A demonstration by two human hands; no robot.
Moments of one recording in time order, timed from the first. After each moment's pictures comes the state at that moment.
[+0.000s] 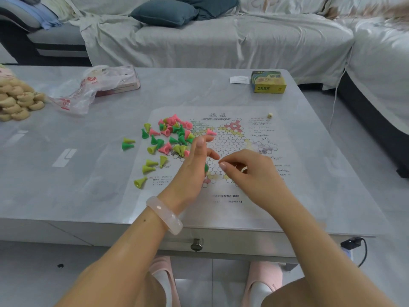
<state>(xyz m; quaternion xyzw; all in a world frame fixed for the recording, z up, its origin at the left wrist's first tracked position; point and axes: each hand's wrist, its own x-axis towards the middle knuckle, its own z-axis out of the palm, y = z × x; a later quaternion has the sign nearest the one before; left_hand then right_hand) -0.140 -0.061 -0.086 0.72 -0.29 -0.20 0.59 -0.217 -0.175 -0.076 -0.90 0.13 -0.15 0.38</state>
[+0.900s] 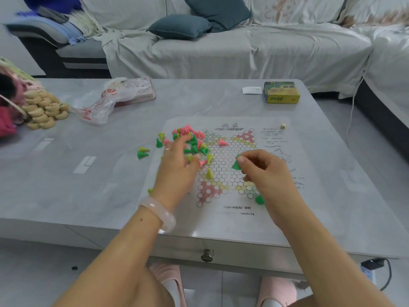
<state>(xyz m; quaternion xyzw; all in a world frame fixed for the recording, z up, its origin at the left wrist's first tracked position) -0.103 -0.039 -0.084 0.86 -0.23 0.00 0.46 -0.208 -0.171 -0.070 -0.71 0.22 -0.20 0.64</state>
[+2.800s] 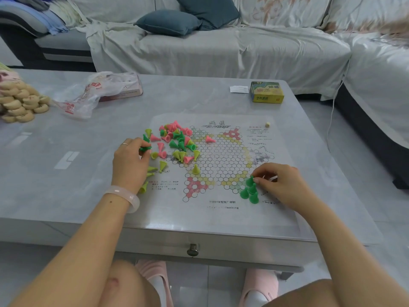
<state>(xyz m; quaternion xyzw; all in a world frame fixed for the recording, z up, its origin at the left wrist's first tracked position) -0.053 0.001 -0.109 0.91 -0.18 0.16 0.34 -0.236 -0.246 -0.101 -0.92 0.17 -0.09 0.35</state>
